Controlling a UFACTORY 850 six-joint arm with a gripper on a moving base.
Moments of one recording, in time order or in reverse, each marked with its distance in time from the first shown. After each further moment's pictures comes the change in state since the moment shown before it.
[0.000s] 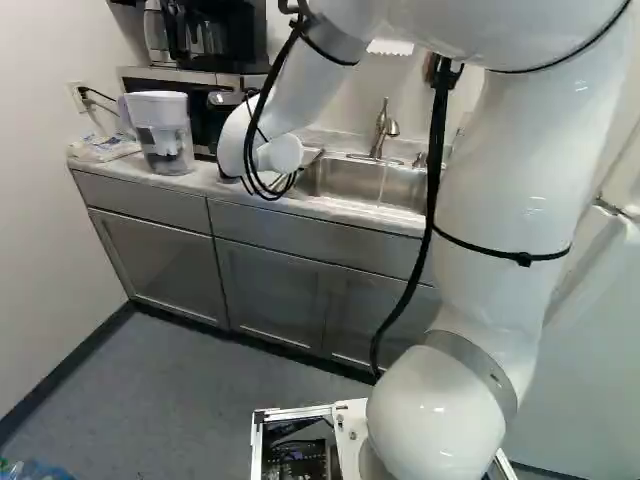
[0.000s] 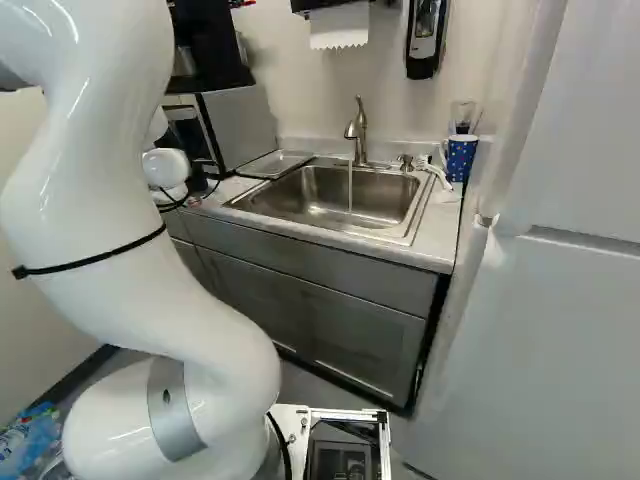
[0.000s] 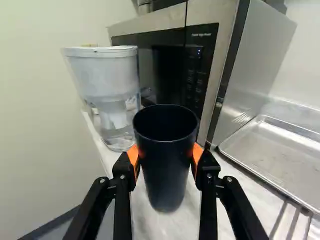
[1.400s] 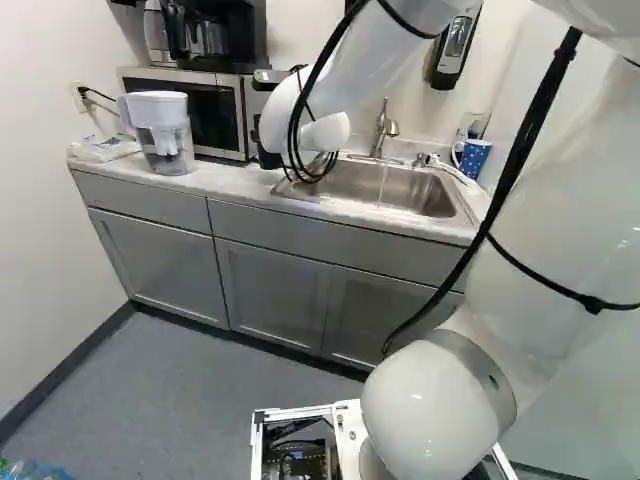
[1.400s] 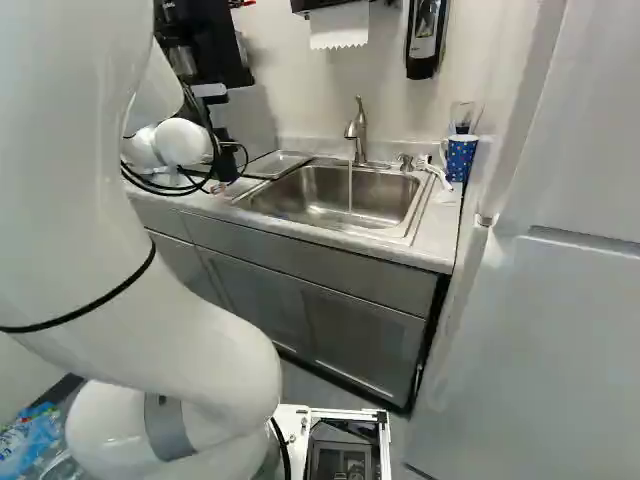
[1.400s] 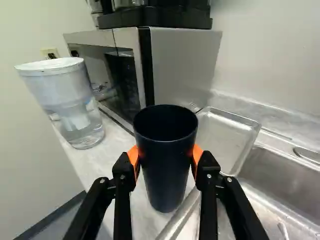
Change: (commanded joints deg) arm -9.6 12.6 6.2 0.0 -8.2 0.0
